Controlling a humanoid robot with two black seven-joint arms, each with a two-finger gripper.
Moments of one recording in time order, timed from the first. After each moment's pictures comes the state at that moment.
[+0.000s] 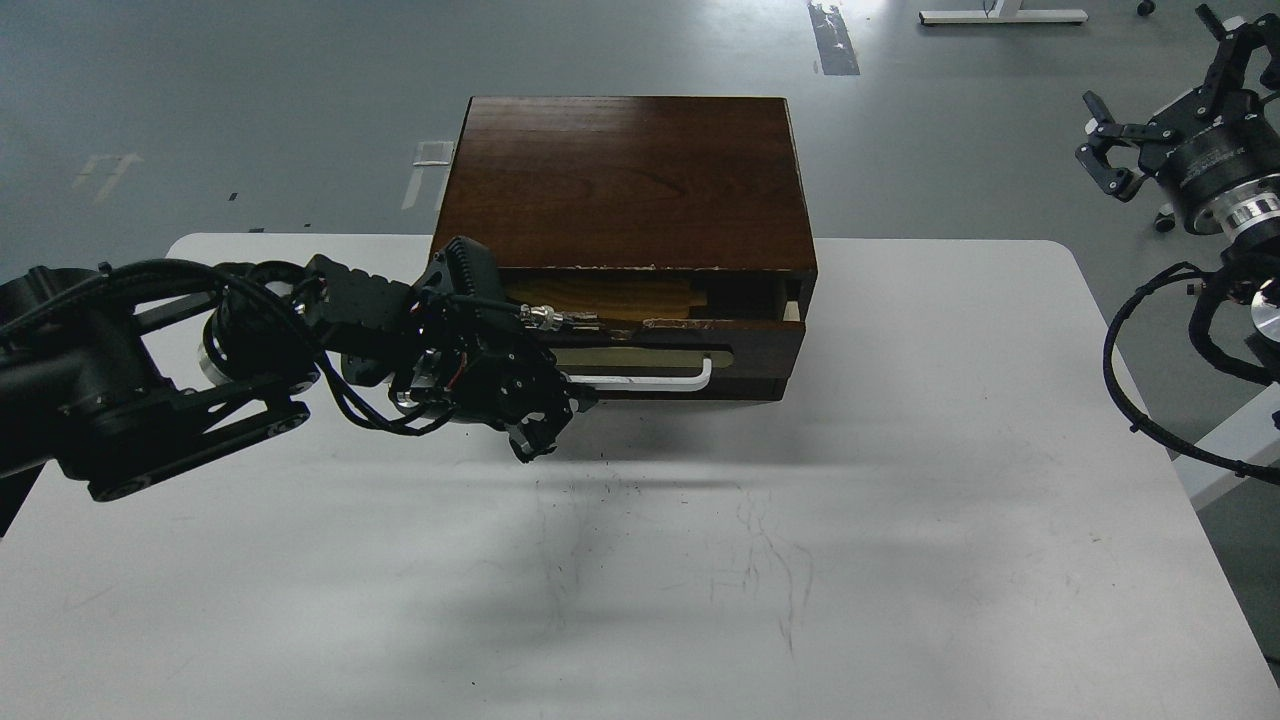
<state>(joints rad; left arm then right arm) -1.08 0.59 -0.21 -1.44 2.18 -0.49 -0.35 0.87 -0.58 0.66 0.60 0.24 0.45 0.23</state>
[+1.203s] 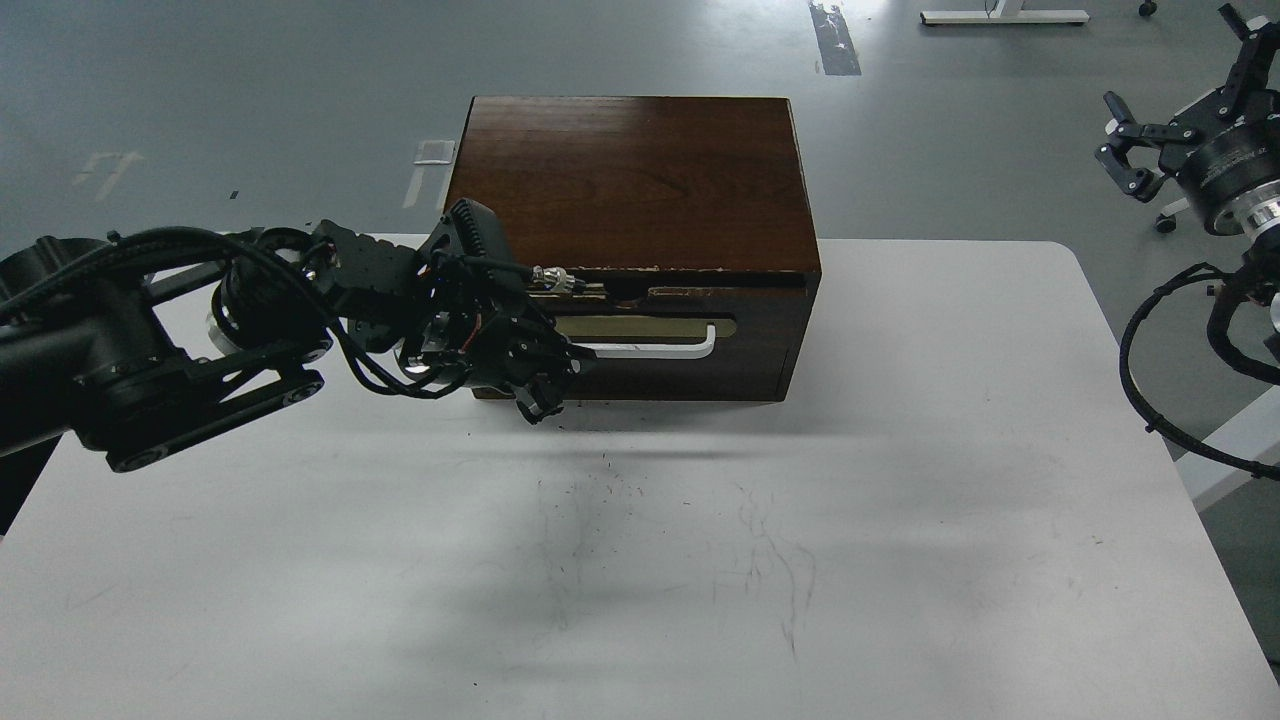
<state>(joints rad) -1.14 0.55 -0.22 -1.39 2.16 -0.49 -0.34 0.87 -0.59 0.66 0.59 0.24 0.45 0.23</state>
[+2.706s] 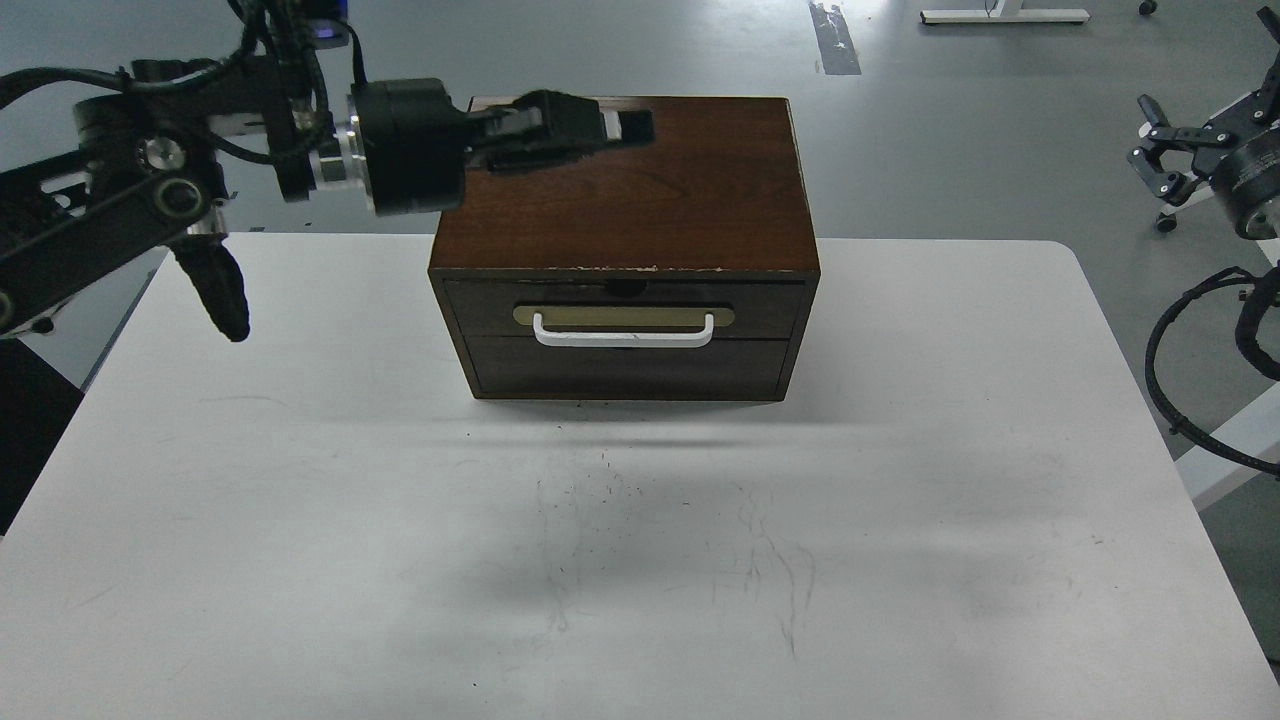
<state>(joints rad) -1.16 0.66 -0.48 -1.28 0.80 -0.49 -0.34 0.87 -0.62 0.66 0.54 0.24 0.44 0.24</state>
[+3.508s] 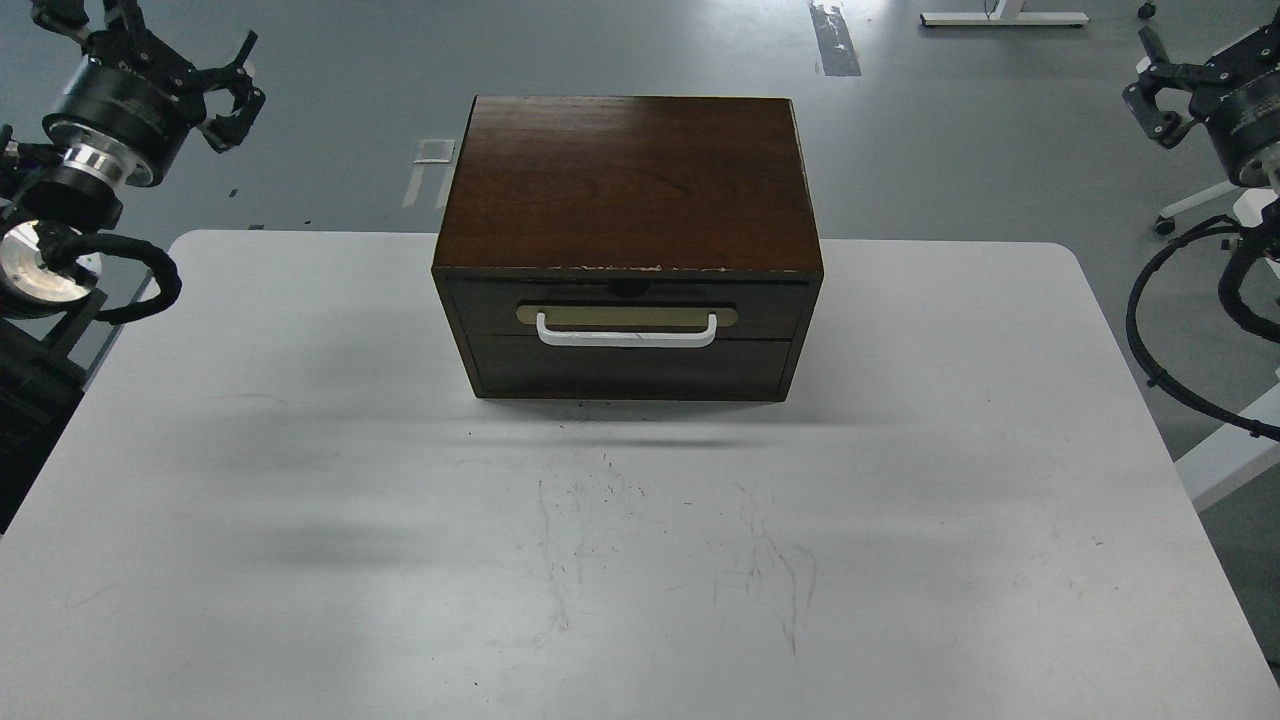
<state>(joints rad) -0.94 0.50 -0.67 -0.50 -0.24 -0.49 -0.23 0.93 -0.57 0.72 0.55 0.24 0.45 0.25</state>
